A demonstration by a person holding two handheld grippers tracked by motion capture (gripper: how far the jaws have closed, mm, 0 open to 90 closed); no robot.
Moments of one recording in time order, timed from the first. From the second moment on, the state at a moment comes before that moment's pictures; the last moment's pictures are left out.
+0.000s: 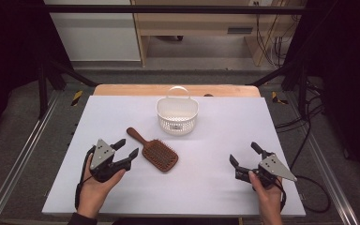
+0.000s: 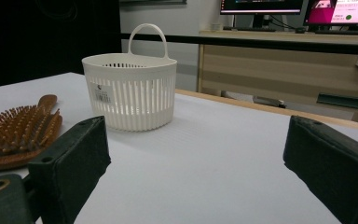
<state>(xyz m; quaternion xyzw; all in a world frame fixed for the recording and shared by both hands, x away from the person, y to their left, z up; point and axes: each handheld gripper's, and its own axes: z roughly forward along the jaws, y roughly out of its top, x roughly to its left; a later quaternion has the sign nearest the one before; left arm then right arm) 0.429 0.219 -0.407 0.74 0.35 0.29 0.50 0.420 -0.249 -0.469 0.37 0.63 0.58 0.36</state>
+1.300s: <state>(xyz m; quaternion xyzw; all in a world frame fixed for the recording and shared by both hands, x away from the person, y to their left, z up) 0.563 0.188 -0.453 0.84 0.37 0.17 0.36 0.420 -0.244 -0.470 0.37 0.64 0.58 0.35</state>
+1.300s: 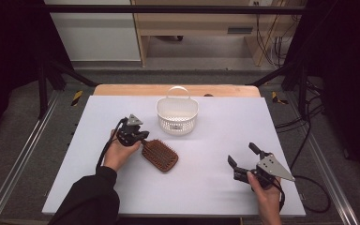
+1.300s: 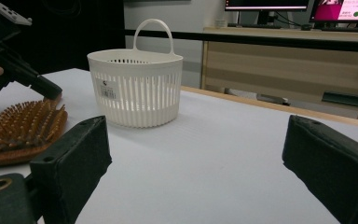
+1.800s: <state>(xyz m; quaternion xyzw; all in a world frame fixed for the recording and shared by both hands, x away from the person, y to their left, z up) 0.570 0.180 -0.460 0.87 0.35 0.16 0.31 0.420 -0.245 -0.470 0.37 0.64 0.58 0.35</state>
